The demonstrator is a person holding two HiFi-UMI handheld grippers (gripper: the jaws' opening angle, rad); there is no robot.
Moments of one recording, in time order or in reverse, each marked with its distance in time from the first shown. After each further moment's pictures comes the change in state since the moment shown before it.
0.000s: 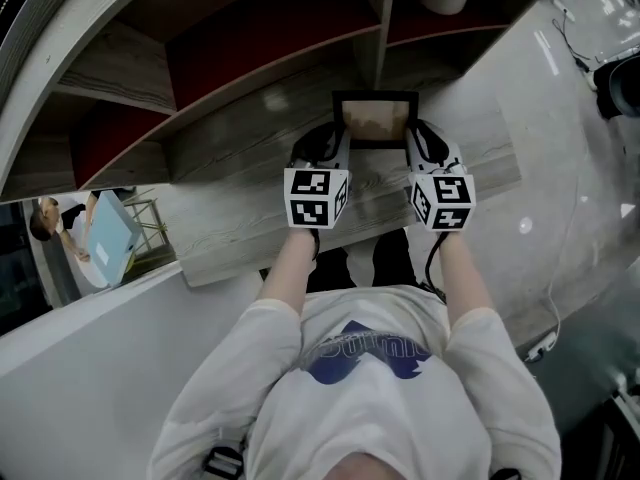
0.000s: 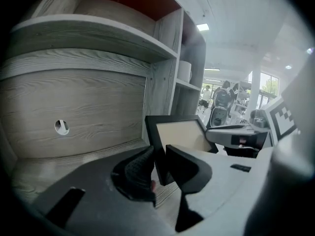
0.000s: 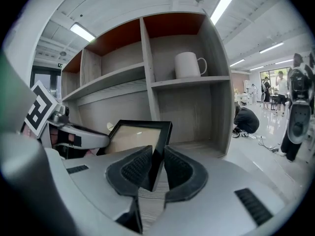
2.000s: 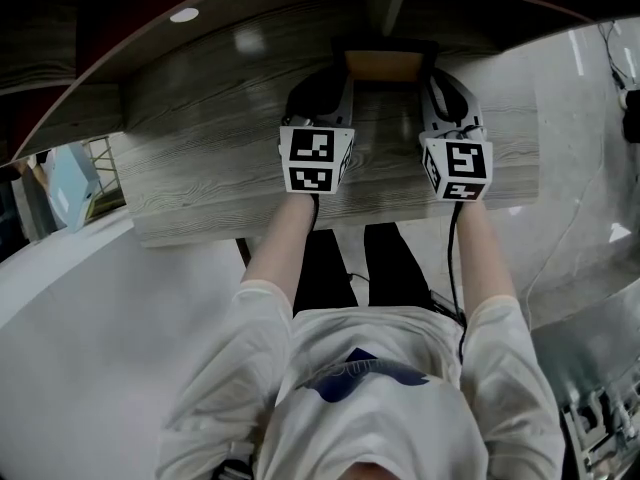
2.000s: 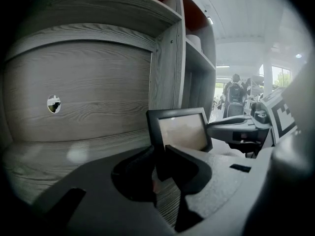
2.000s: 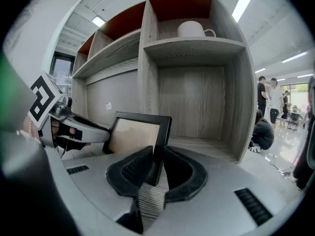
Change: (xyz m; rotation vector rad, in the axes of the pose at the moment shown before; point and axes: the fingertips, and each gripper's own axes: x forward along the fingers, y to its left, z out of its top) left arm 0.095 0.018 -0.062 -0.004 -0.051 0.148; right arm 0.089 -0.050 -0.063 -0.201 -0.019 0.126
